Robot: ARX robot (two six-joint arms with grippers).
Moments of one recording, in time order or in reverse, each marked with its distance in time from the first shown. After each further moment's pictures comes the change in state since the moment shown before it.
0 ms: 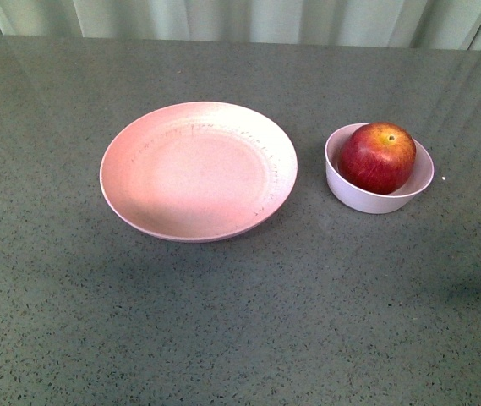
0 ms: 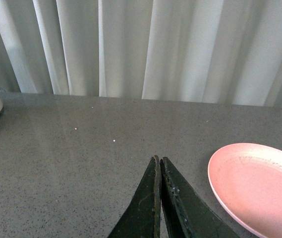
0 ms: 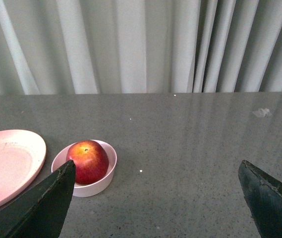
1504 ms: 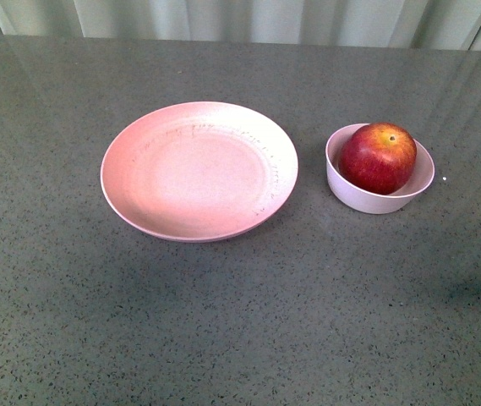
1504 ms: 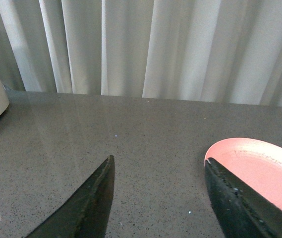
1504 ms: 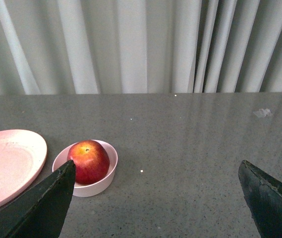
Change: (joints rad) left arm 0.001 -0.437 0.000 -0.449 0.000 0.000; right arm 0.000 0.000 0.000 0.000 0.000 0.000
